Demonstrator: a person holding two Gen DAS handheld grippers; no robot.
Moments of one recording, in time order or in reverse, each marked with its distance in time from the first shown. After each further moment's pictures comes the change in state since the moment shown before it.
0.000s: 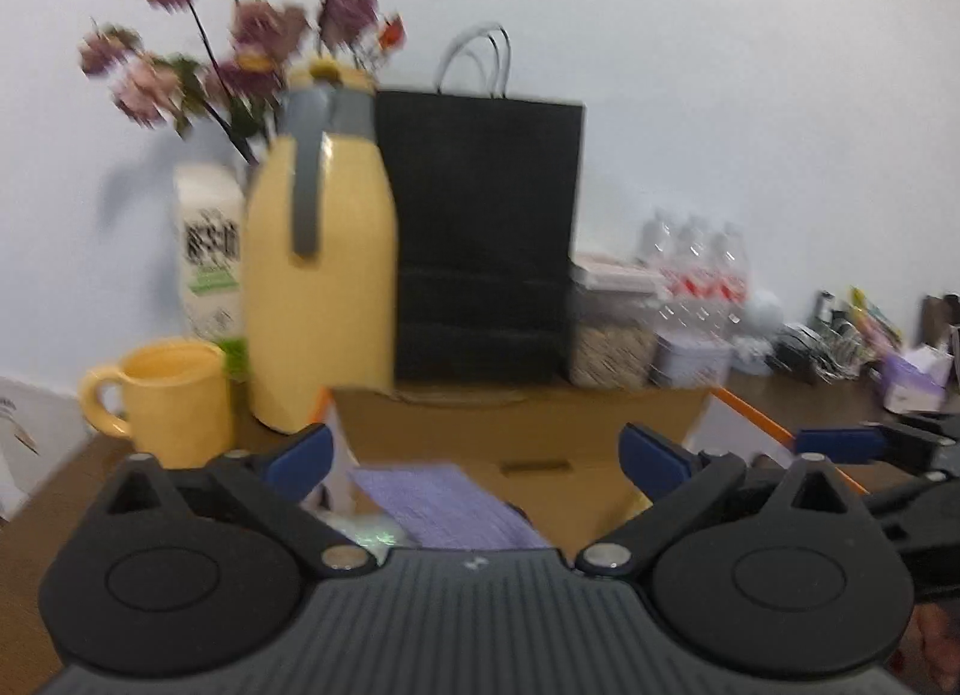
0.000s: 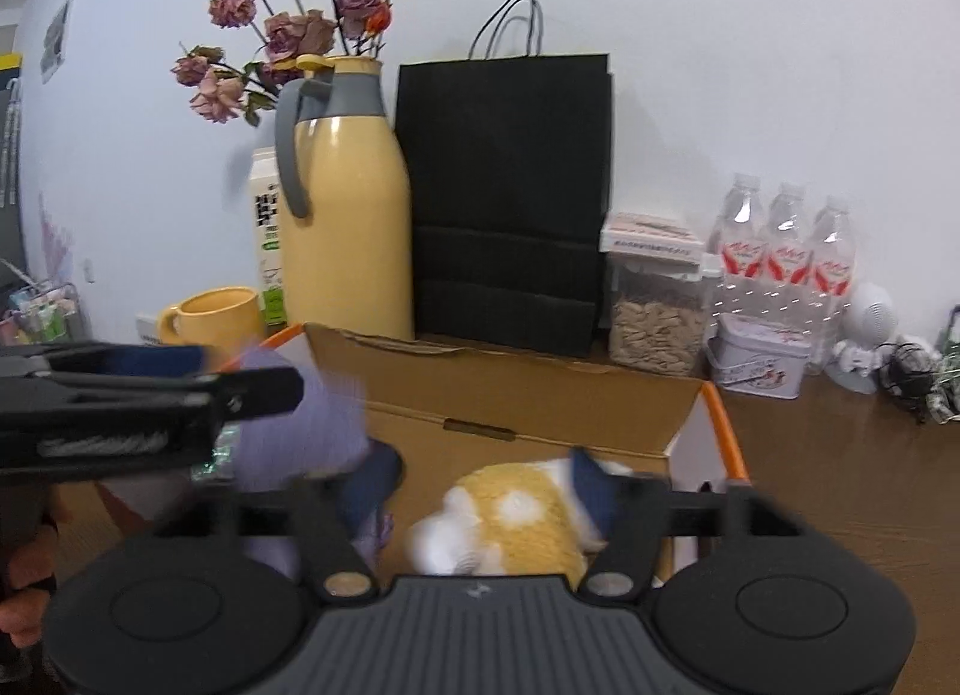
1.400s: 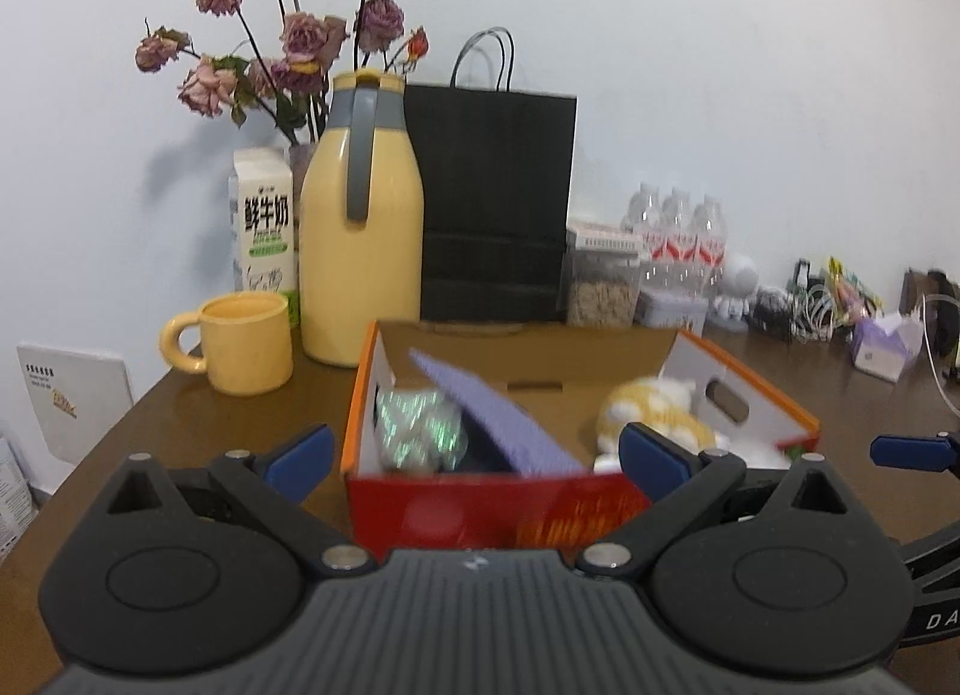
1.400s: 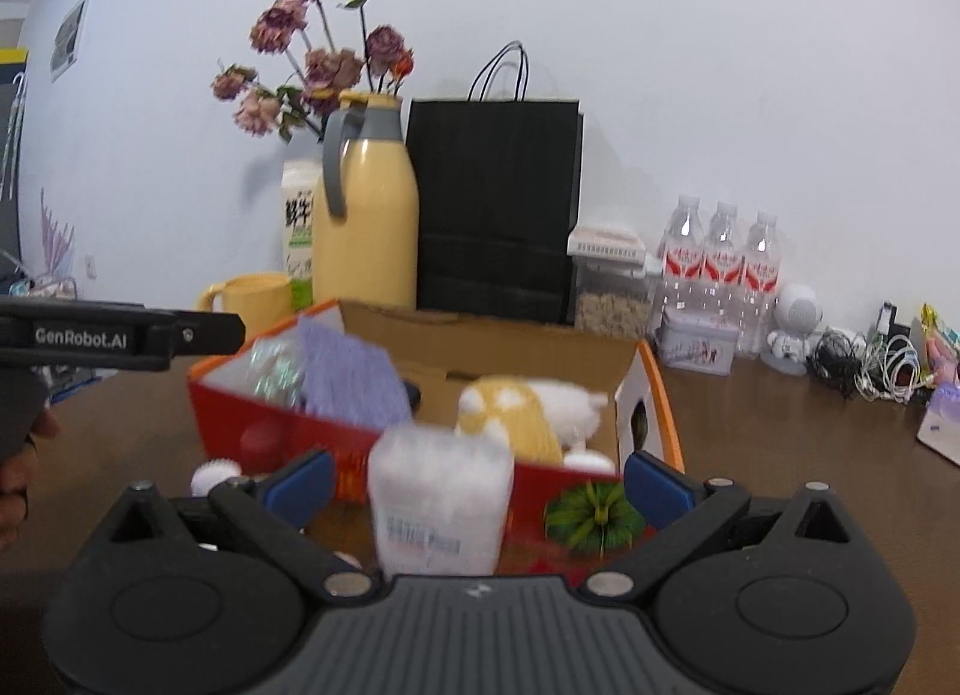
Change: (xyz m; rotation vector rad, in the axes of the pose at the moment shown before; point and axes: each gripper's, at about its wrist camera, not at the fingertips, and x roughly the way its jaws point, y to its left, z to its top) left arm -0.102 0.007 -0.024 0.008 0.086 0.005; right arm -0.122 0.022 -0.060 -0.021 -0.015 -0.022
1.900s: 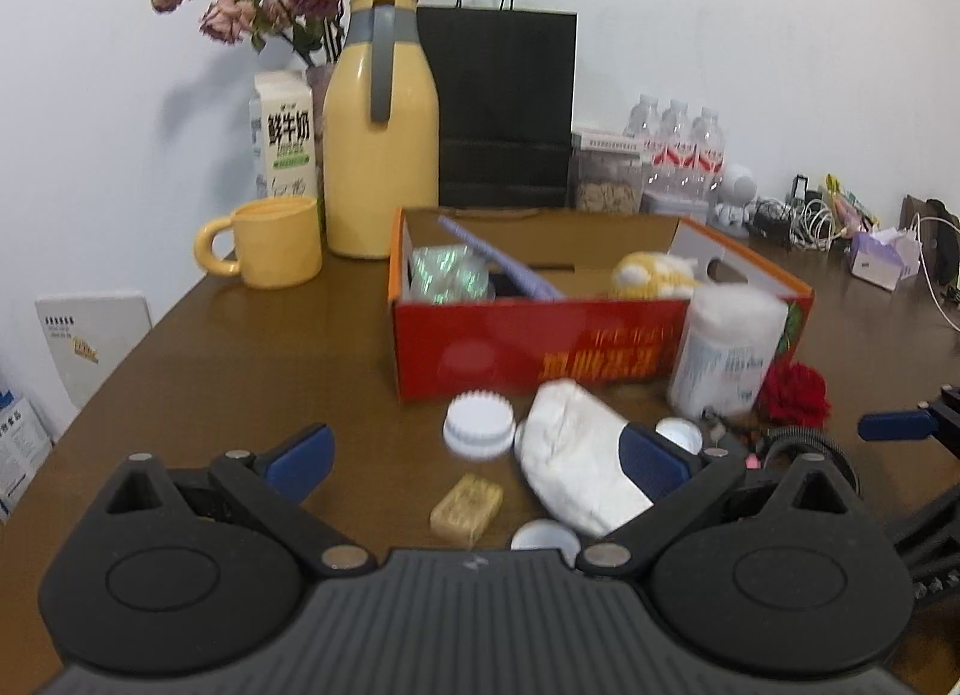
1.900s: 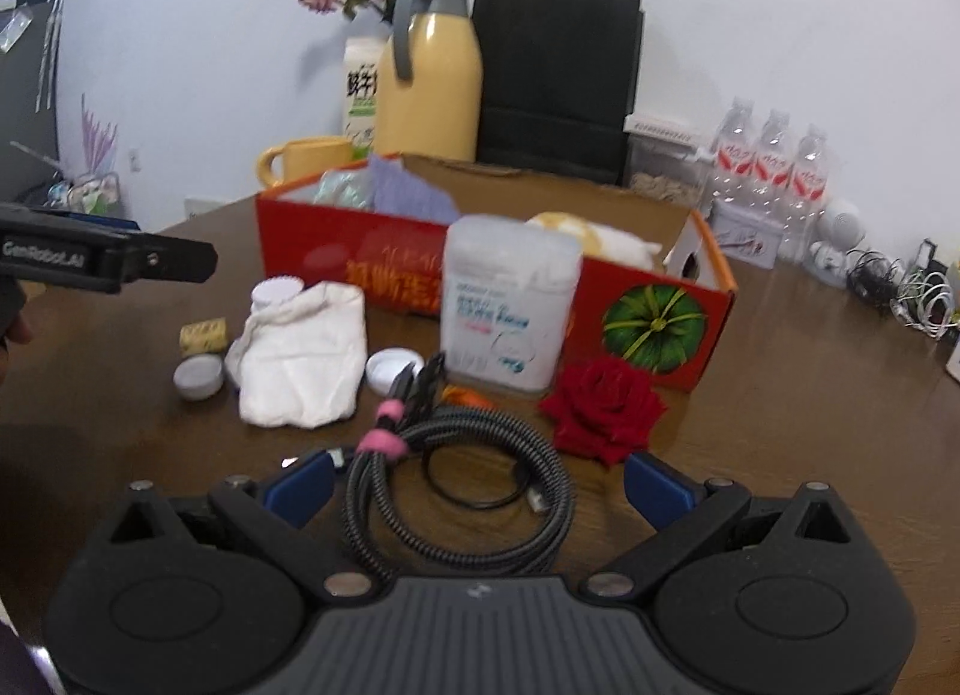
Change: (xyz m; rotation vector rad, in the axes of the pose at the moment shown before) left arm -0.038 0.016 -0.050 0.029 0.143 0.012; right arm -0.007 0.015 -0.054 -0.074 0.199 0.084
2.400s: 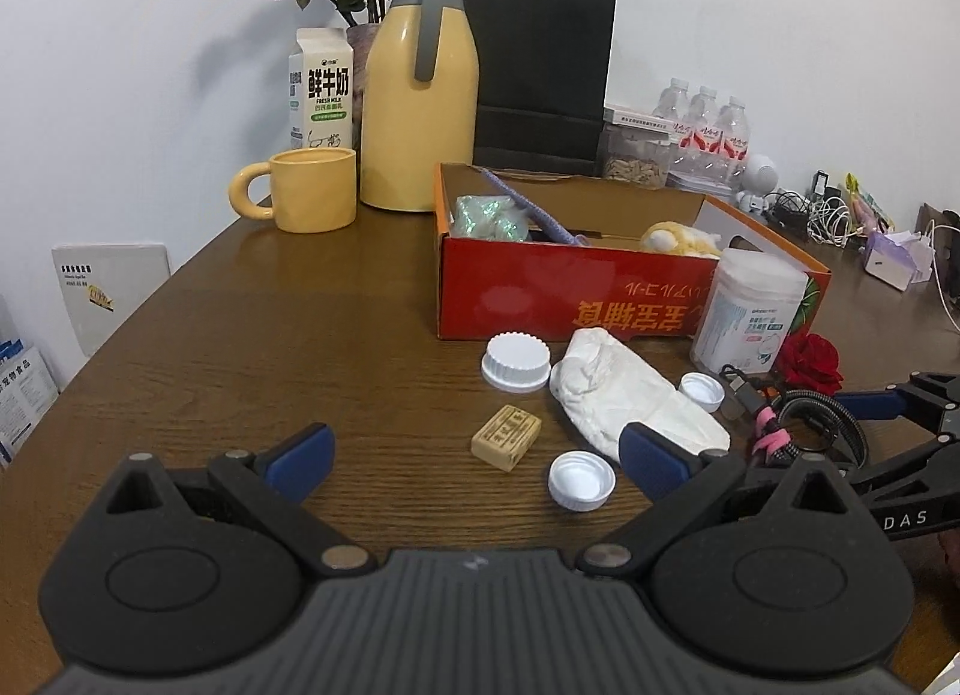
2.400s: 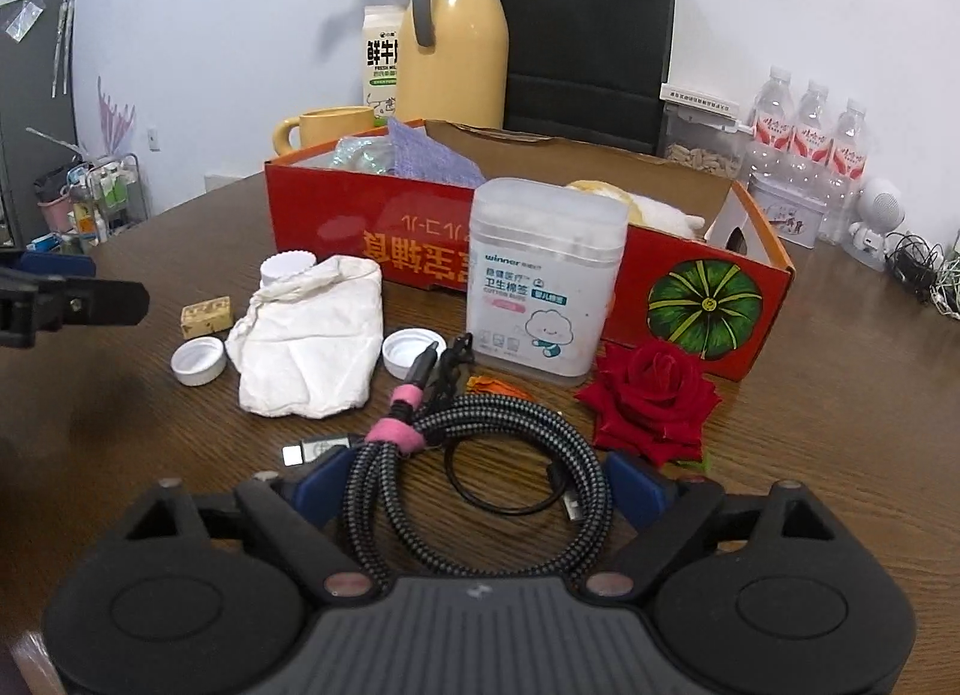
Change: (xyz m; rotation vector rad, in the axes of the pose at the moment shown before) left arm -0.012 0.019 -0.019 -0.065 0.044 0.018; right arm 0.022 0.001 0.005 -0.007 0.033 0.046
